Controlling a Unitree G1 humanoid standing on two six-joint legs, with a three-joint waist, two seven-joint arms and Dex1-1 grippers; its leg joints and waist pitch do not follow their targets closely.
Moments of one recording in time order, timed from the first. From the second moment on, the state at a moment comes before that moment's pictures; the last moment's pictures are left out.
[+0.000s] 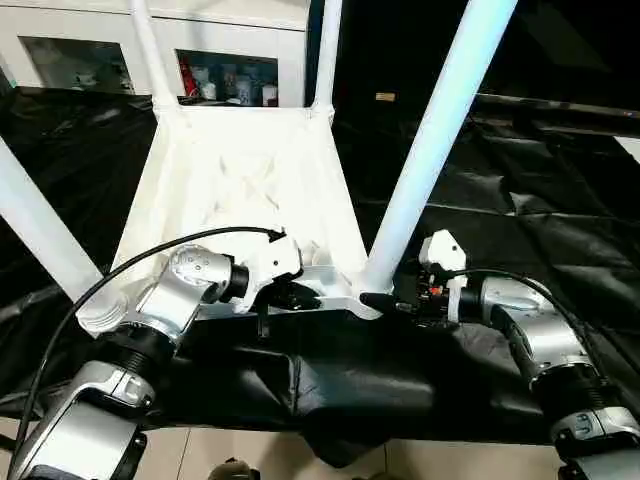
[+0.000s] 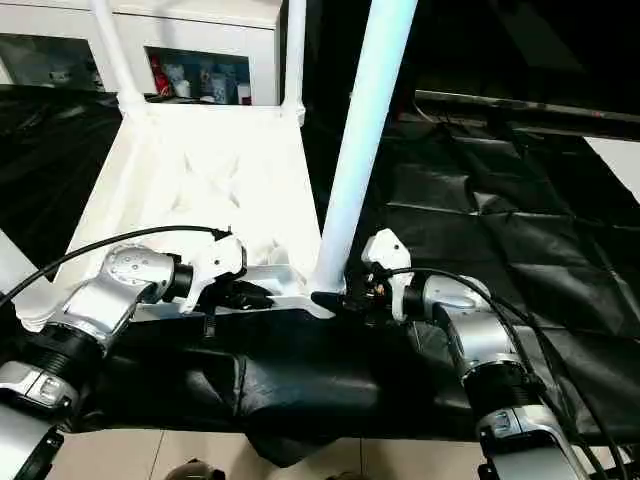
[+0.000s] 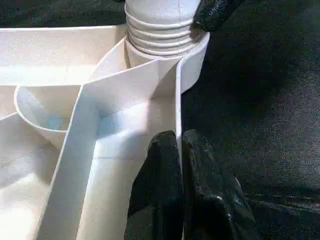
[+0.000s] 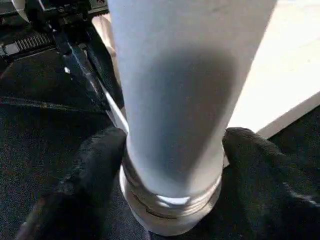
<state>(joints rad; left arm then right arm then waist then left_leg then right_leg) -0.61 0.39 -0.33 0.61 0.02 0.04 -1.20 -0.46 -0.35 0.13 0.59 0.17 -0.01 1.10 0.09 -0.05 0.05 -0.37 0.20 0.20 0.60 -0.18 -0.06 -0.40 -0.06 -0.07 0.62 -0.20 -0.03</state>
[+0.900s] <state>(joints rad) -0.75 0.13 -0.30 0.86 0.13 0.10 -0.75 -0.56 -0.07 -0.01 0.81 0.07 -0.05 0.36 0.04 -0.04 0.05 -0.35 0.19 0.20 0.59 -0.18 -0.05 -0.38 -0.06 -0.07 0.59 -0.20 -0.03</state>
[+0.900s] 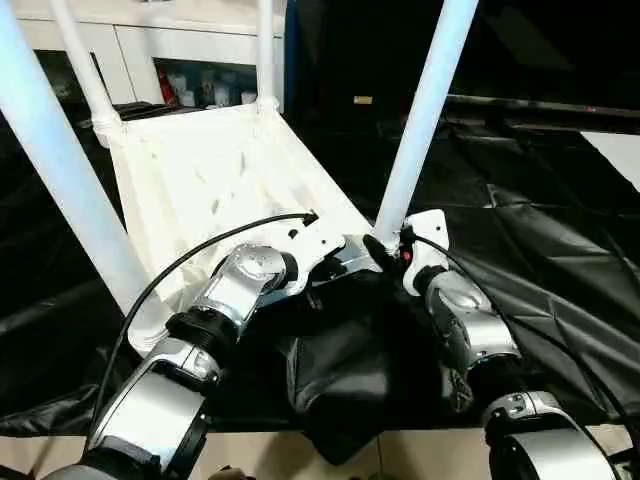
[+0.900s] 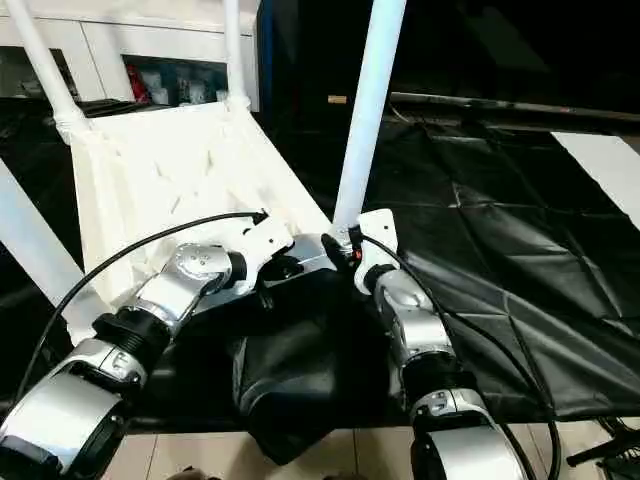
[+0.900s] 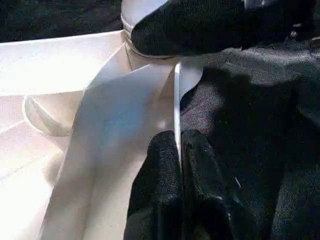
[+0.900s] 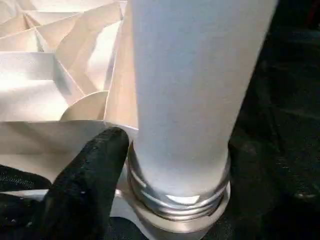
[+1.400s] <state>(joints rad) -0.68 0.30 -0.31 0.70 0.07 0.02 -1.13 -0.51 -0.32 0.12 0.67 0.09 -0.10 0.96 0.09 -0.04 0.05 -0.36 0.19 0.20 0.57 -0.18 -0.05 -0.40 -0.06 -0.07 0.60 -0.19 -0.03</state>
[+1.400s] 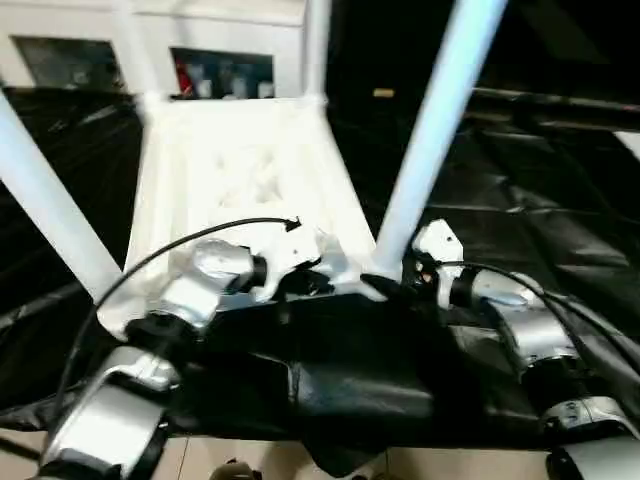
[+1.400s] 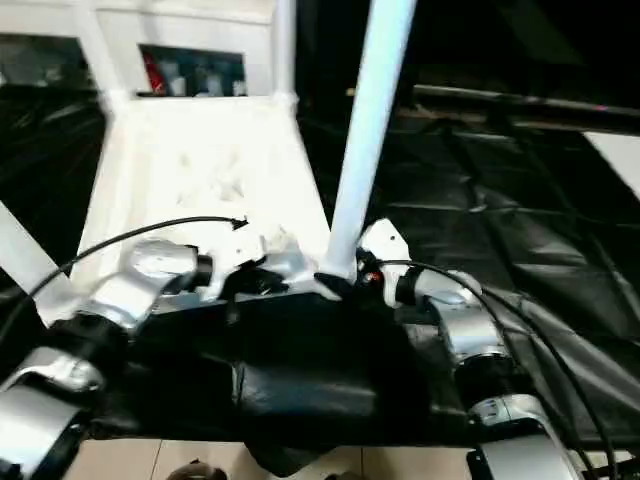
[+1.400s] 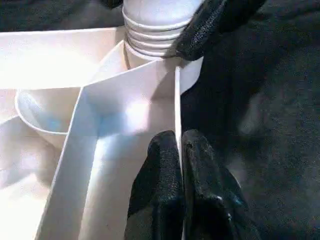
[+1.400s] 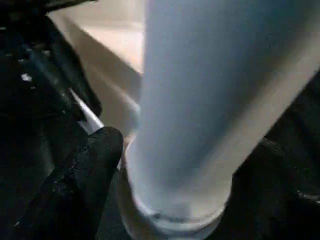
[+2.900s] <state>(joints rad) -0.73 0.22 -0.28 0.80 0.12 0.04 -0.94 -0.53 -0.21 0.04 0.76 0.12 -0.08 0.74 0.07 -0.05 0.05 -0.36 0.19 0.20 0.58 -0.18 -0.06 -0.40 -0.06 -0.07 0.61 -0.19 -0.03</state>
